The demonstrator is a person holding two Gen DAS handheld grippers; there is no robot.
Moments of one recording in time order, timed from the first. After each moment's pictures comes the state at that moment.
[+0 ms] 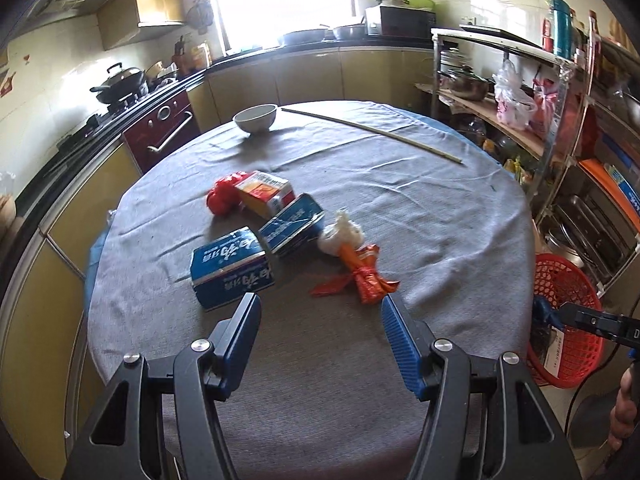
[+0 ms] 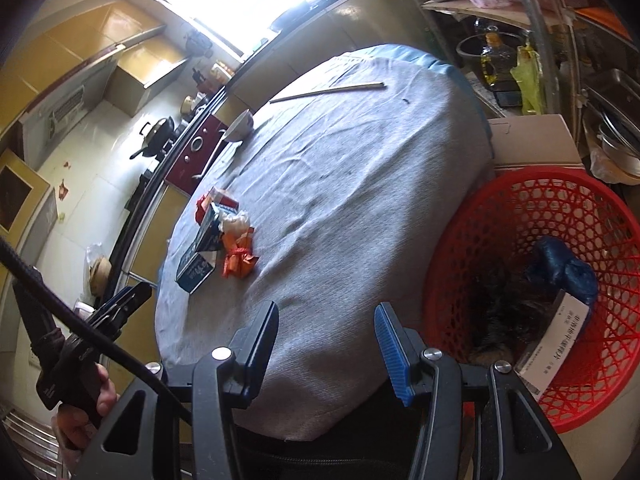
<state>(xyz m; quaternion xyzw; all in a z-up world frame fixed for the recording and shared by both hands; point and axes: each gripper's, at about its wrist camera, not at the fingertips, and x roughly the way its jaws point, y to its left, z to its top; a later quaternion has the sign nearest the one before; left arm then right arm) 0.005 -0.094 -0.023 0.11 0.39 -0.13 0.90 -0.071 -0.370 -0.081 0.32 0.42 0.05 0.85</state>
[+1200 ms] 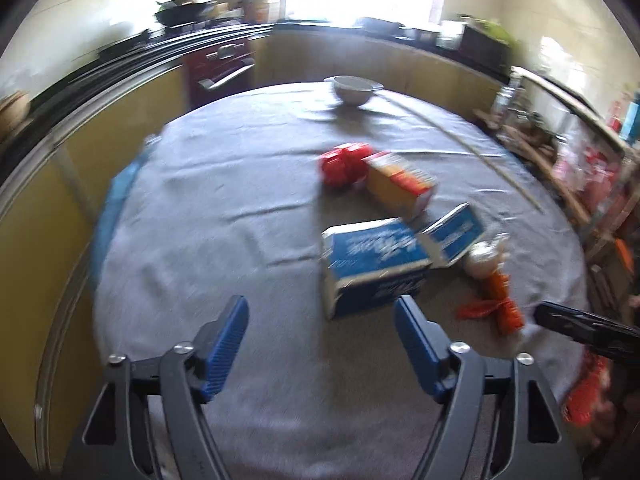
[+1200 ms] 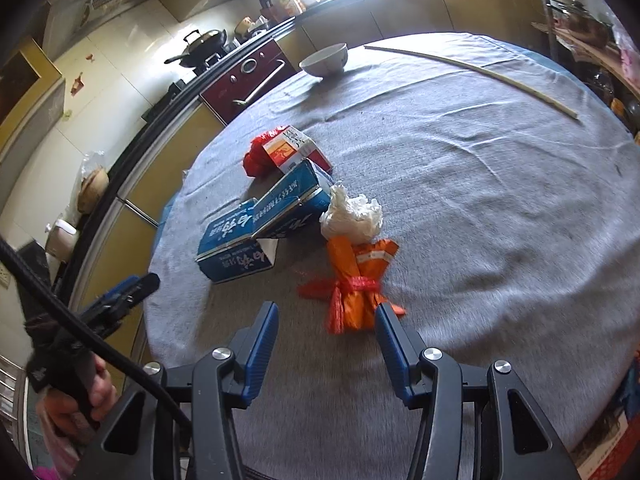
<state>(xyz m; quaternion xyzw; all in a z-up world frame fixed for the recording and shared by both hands) 0.097 0.052 -0.058 -0.01 0.43 -0.12 0.90 0.081 -0.217 -0.084 0.18 0.48 0.14 0.85</state>
